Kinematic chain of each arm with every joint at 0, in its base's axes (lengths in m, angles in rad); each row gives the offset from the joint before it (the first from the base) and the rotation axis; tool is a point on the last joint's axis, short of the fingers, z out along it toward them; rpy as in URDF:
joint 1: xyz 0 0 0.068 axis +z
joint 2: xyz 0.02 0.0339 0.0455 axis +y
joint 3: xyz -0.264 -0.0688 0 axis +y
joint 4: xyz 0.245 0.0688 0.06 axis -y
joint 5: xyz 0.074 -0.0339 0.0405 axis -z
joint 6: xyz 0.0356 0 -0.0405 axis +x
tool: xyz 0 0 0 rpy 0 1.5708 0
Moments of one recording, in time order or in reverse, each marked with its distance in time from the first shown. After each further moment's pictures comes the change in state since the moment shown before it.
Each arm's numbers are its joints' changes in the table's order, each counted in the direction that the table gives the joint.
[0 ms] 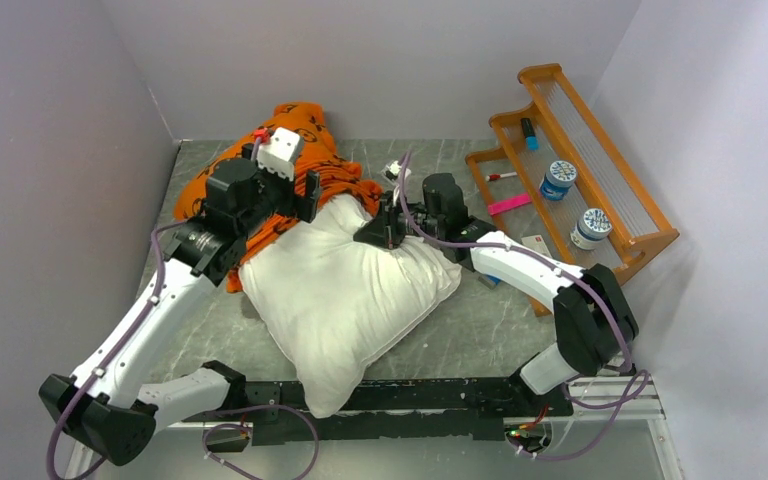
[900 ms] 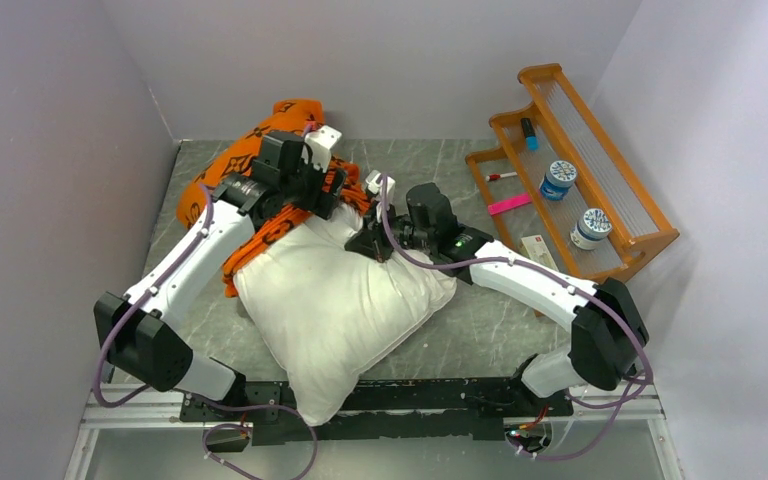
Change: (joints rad) left arm 0.000 0.369 -0.264 -0.297 0.076 0.037; right arm 0.158 -0.092 -0.033 -0.146 0.211 -0.198
